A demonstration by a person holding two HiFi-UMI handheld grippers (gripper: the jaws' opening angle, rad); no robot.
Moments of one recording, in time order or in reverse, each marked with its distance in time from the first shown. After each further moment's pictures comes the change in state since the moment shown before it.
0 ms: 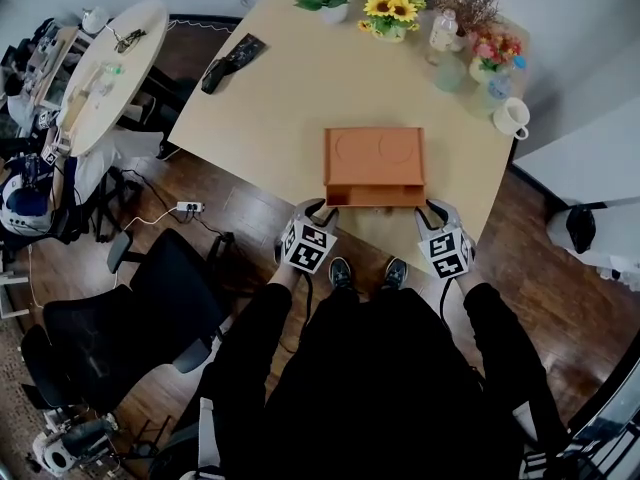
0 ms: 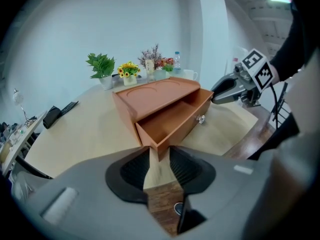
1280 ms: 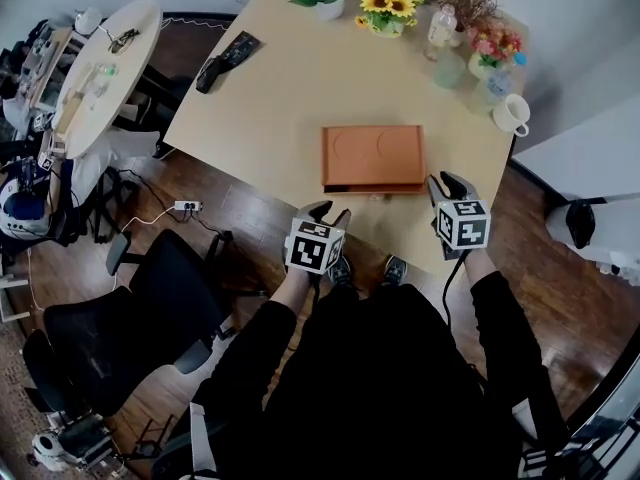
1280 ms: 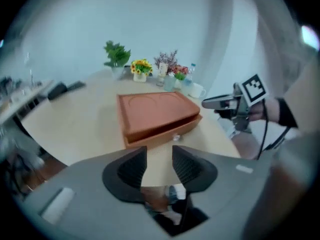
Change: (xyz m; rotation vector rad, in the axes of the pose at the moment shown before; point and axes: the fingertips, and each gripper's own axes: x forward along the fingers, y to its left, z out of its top) left arm -0.029 -0.023 0.044 -0.344 0.040 -0.073; right arm -0.008 -0.072 0.051 0.423 -0.059 -0.069
